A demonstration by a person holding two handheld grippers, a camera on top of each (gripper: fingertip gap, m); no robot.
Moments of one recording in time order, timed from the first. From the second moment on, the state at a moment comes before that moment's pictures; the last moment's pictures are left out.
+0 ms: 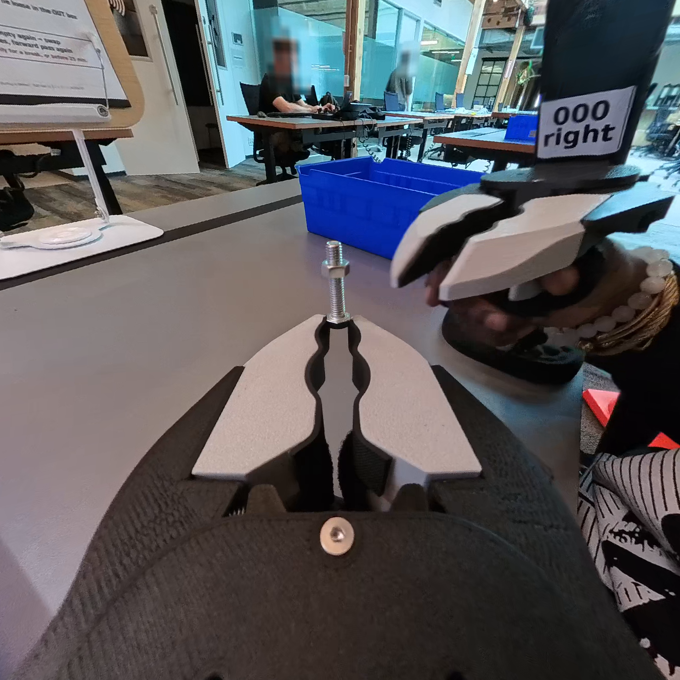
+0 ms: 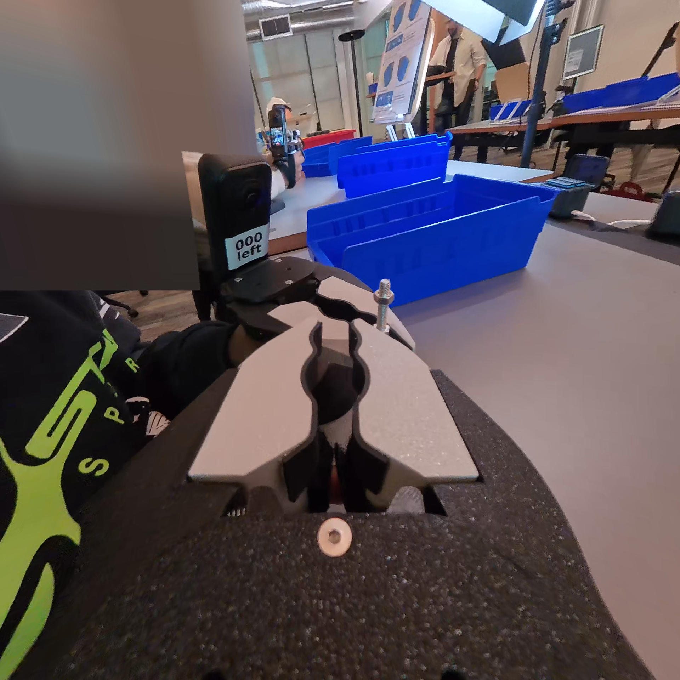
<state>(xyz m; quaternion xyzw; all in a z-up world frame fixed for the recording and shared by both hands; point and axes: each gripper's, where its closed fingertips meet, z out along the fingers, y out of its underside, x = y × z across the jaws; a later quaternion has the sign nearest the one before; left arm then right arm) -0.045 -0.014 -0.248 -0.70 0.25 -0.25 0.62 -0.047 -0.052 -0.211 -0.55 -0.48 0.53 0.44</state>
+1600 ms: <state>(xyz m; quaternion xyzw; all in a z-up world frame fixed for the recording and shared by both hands) -0.039 -0.013 -0.253 -0.71 0.27 -0.23 0.61 0.291 0.208 -0.311 -0.92 -0.16 0.01 0.36</state>
